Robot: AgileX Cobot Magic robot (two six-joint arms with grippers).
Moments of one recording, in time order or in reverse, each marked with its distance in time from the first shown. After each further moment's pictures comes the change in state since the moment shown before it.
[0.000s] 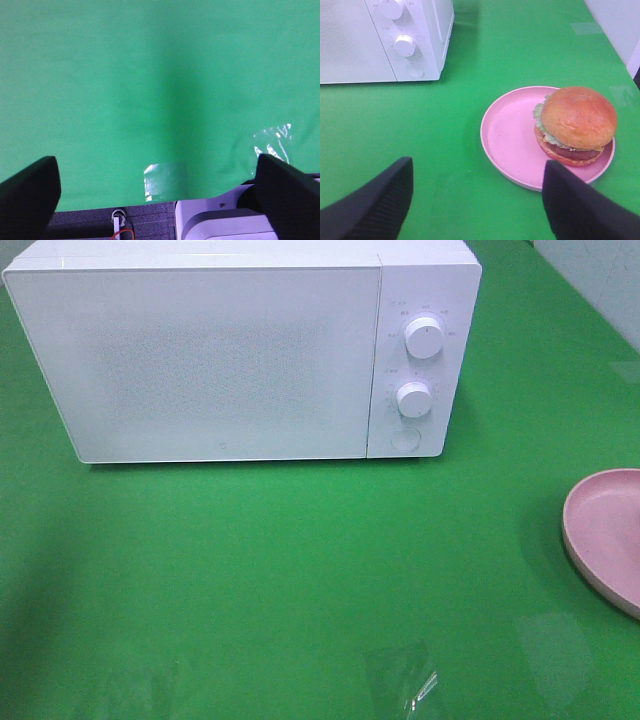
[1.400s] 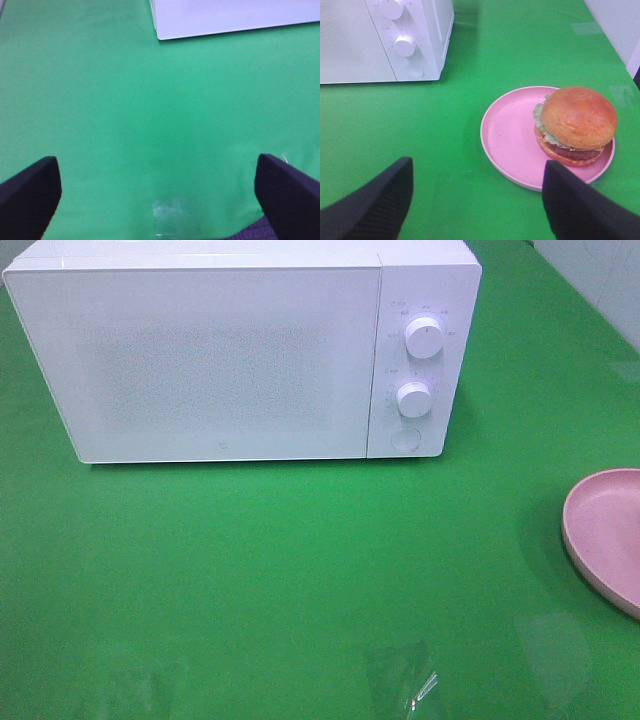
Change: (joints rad) left arm 0.055 -0.941 0.436 -0.028 -0.119 0.100; right arm 0.000 0.000 0.000 0.000 0.000 0.000
